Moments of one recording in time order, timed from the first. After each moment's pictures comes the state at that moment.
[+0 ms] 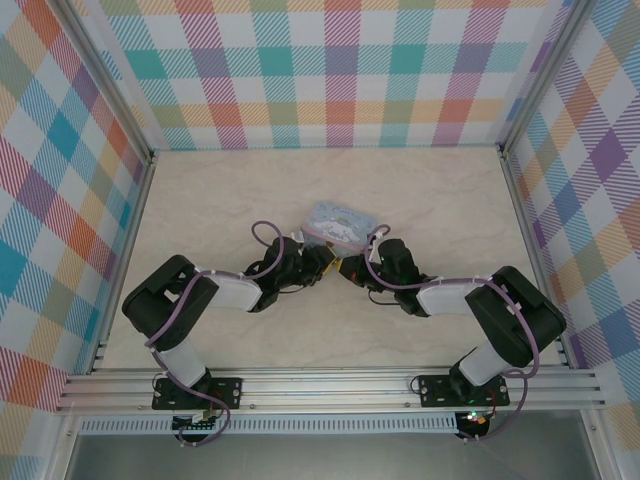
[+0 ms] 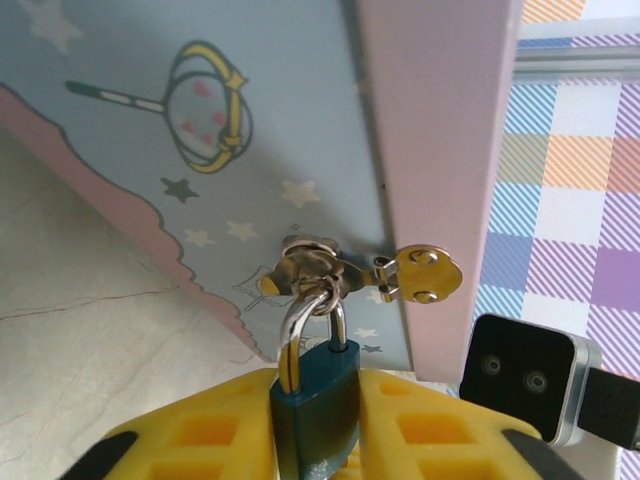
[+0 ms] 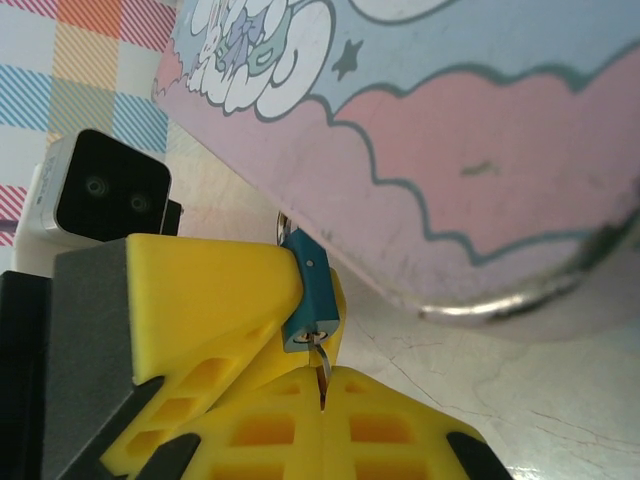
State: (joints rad) left arm -0.69 1.71 0.63 0.66 0.23 -1.42; right arm 0.64 1.54 0.50 0.56 -0.34 1.04
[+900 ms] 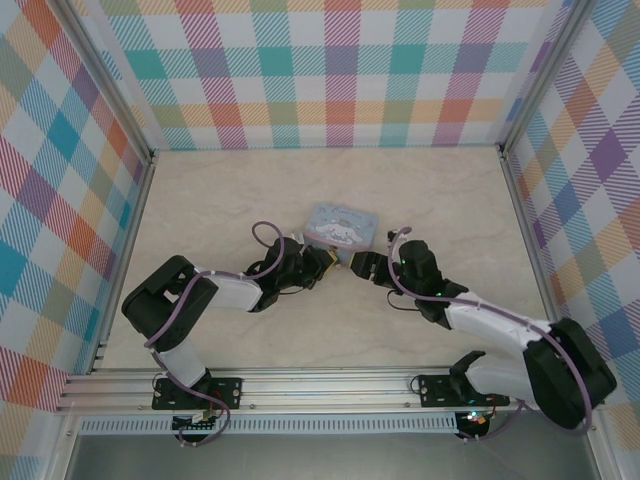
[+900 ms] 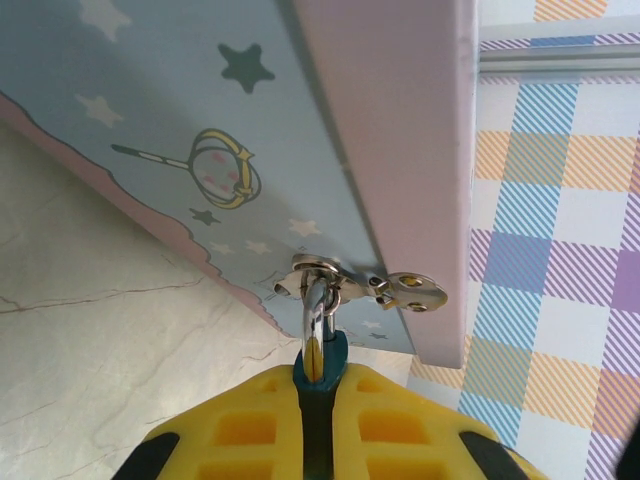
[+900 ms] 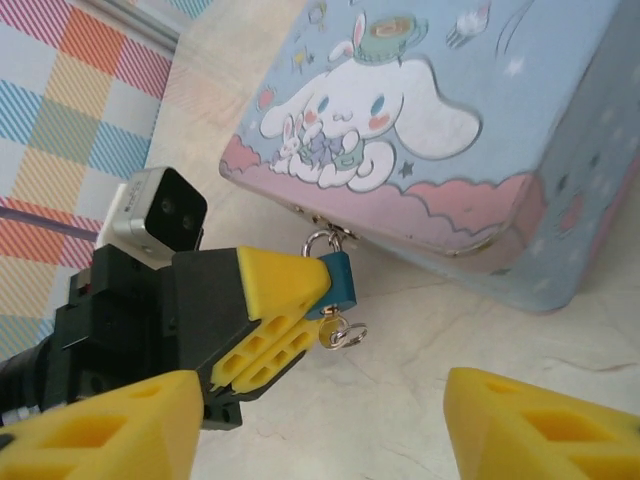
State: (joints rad) left arm -0.70 1.70 0.64 0.61 0.22 -1.41; right arm 0.61 1.14 0.46 0.21 -0.18 0.79
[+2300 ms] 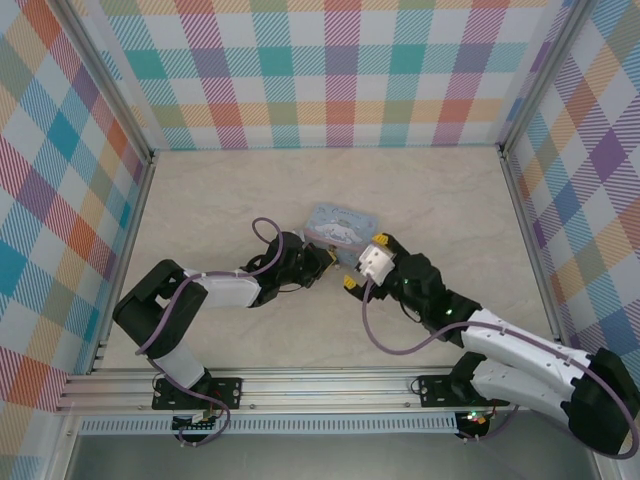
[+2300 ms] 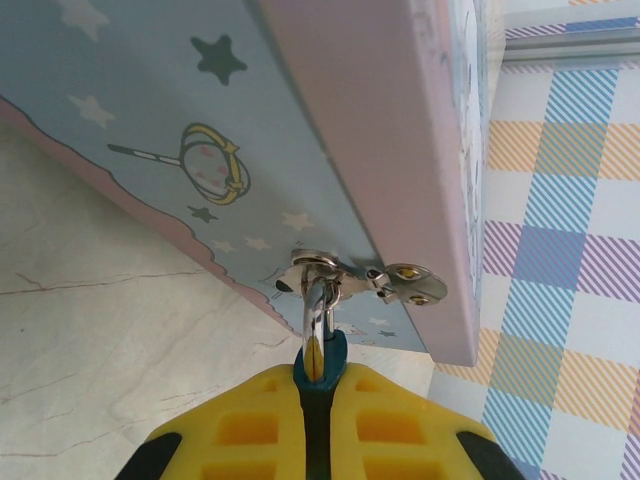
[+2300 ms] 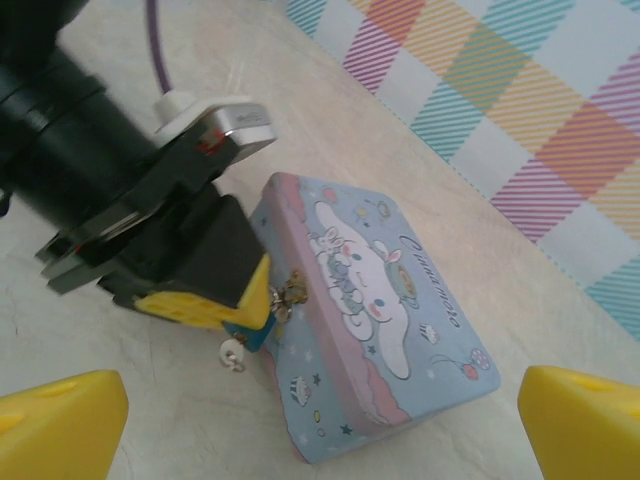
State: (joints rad) left arm -0.70 1.65 0.69 0.42 0.22 -1.36; right arm 0.85 0.94 0.47 0.13 0.14 -0.42
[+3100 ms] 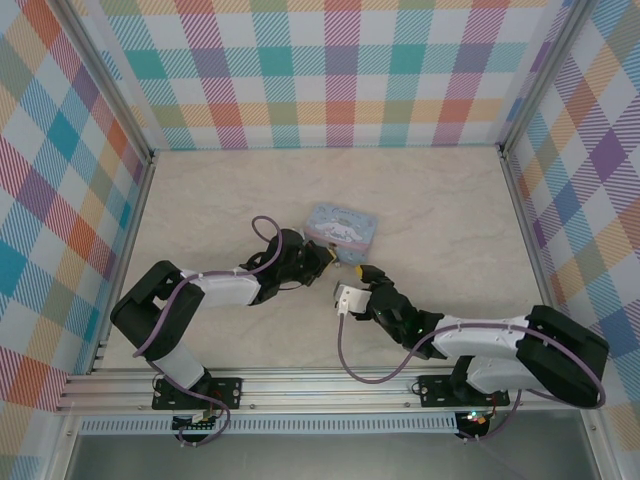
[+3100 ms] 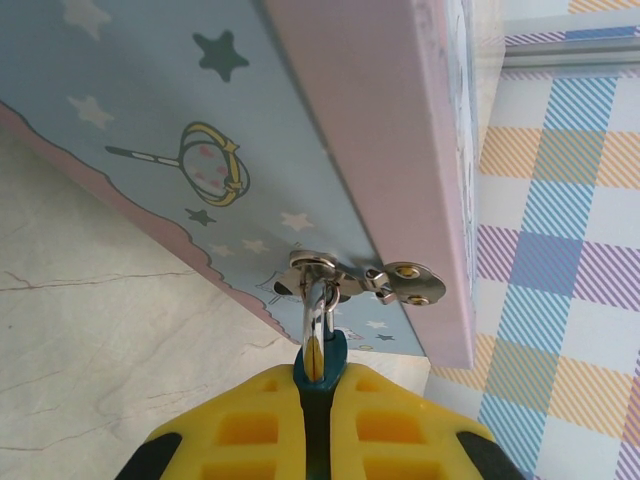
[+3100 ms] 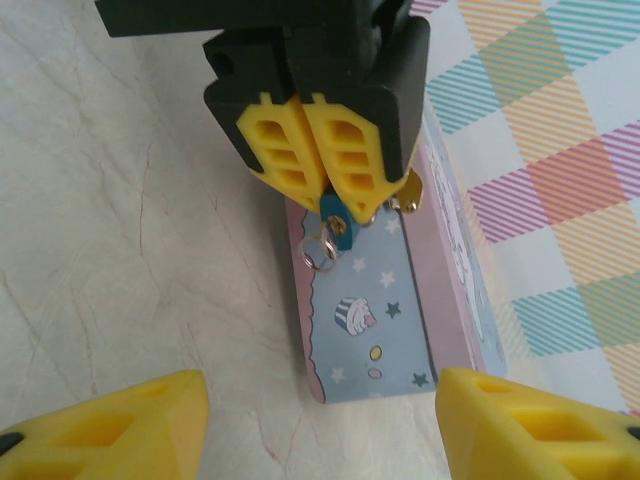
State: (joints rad) left arm -0.70 1.63 0.72 0.38 0.21 -1.37; right arm 1.04 1.24 0.31 0.50 0.45 -0.74
